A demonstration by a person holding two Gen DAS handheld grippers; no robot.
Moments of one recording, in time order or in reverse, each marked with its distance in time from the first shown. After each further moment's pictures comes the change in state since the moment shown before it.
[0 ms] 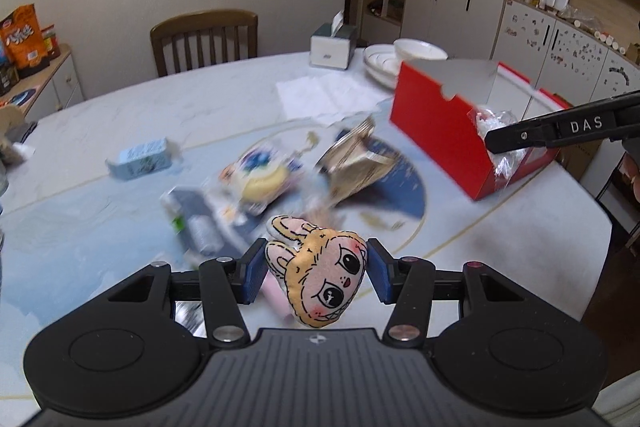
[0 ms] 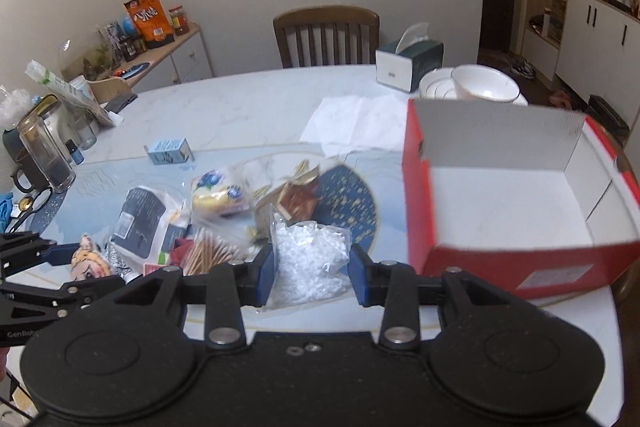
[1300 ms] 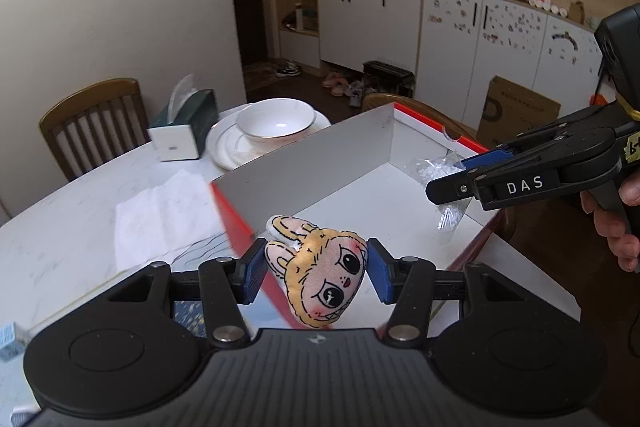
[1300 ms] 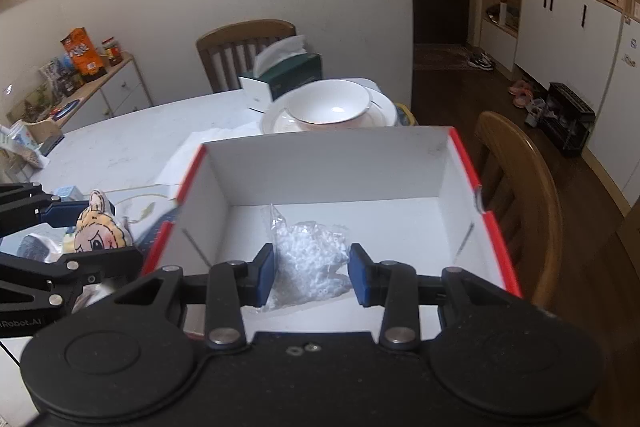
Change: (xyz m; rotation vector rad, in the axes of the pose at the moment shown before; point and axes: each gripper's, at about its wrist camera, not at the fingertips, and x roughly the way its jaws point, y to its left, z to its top) left arm 0.124 -0.192 0.141 0.228 -0.029 -0.126; right arm 0.008 -0.210 0.030 0.096 0.002 -0.064
